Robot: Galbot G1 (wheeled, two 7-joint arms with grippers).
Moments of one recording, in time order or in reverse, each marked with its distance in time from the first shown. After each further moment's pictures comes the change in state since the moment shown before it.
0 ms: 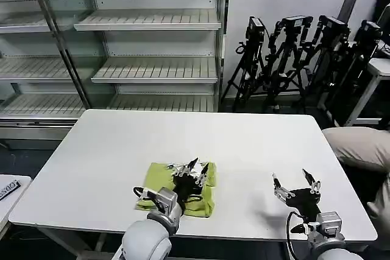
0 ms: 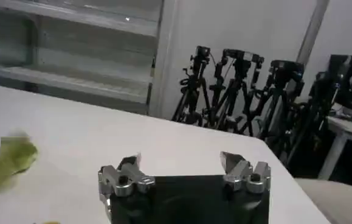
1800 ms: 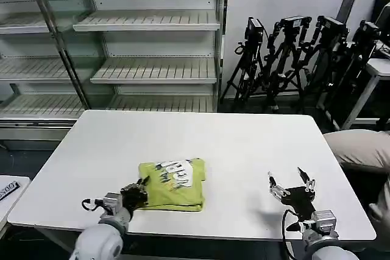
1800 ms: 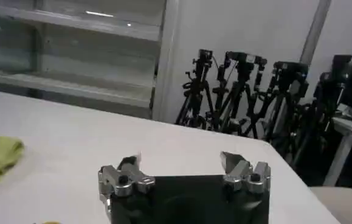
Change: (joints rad) left arm 0.139 0.139 -0.331 0.135 -0.242 0.010 -0.043; right arm 0.031 0.016 -0.032 -0.024 -0.006 0.022 -0.003
